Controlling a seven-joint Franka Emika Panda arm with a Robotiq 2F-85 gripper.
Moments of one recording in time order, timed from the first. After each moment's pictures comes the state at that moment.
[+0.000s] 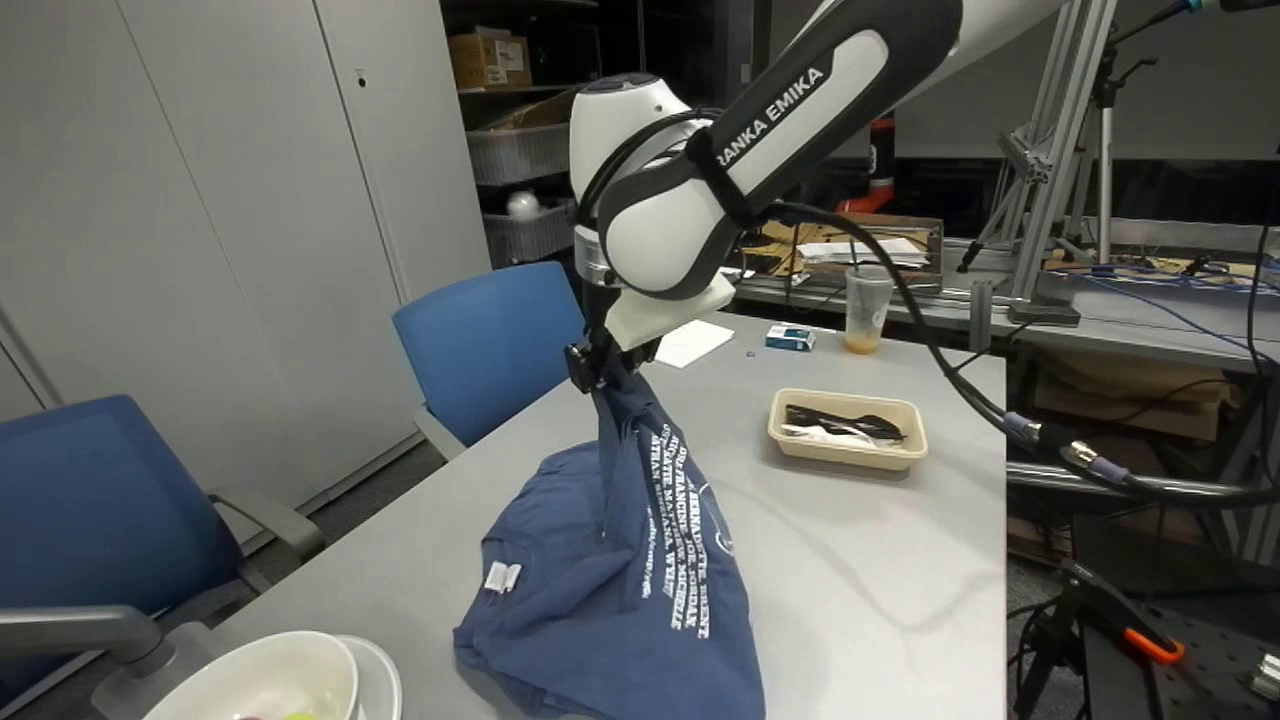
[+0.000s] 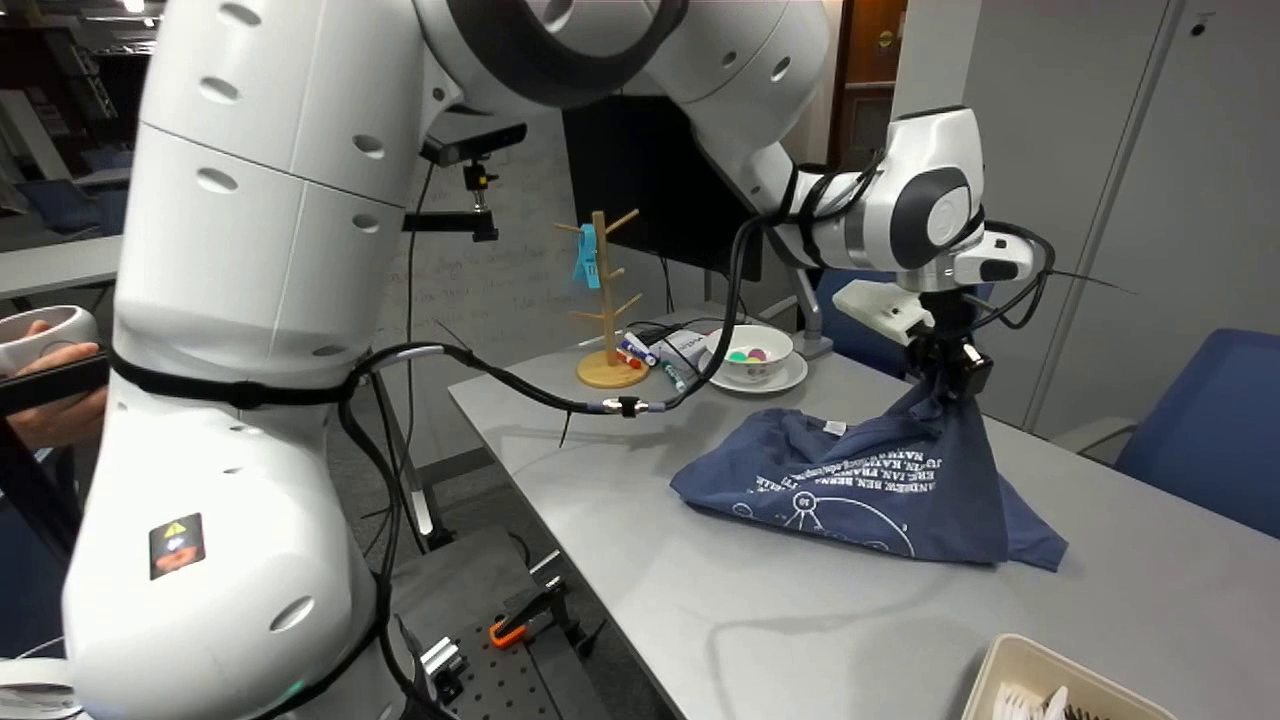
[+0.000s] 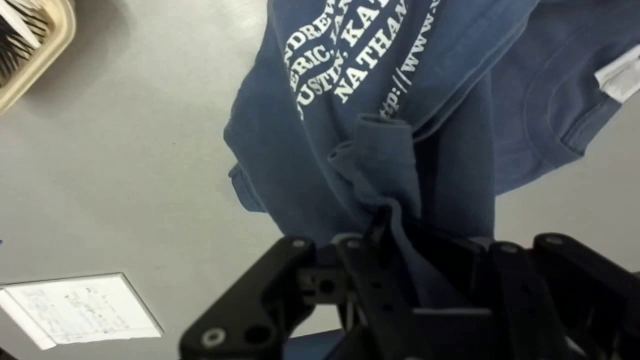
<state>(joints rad) 0.07 0.50 -0.11 -1.75 -0.18 2.46 0.47</state>
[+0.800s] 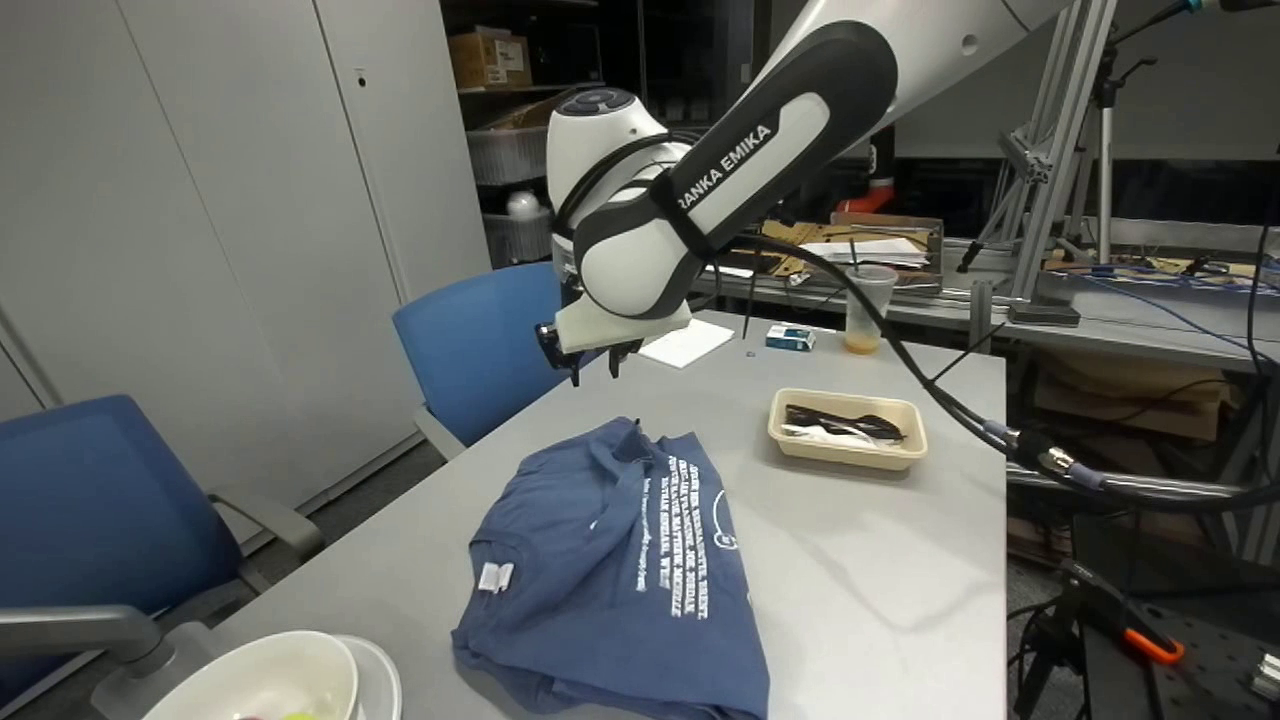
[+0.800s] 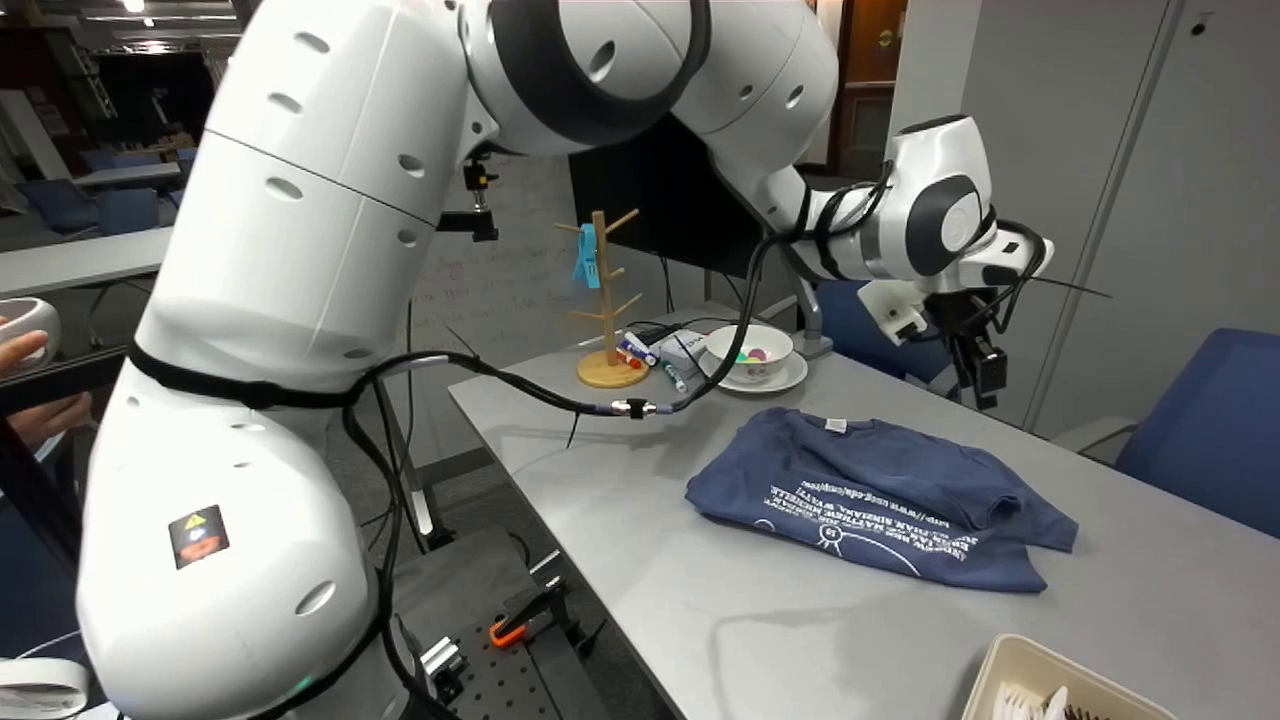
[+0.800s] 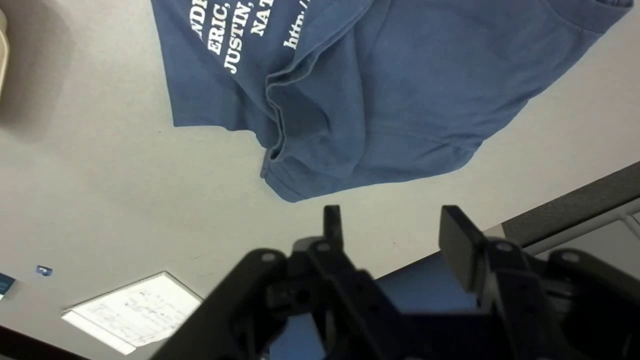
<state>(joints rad) 0.15 0.61 -0.21 -1.63 -0.19 2.52 0.78</state>
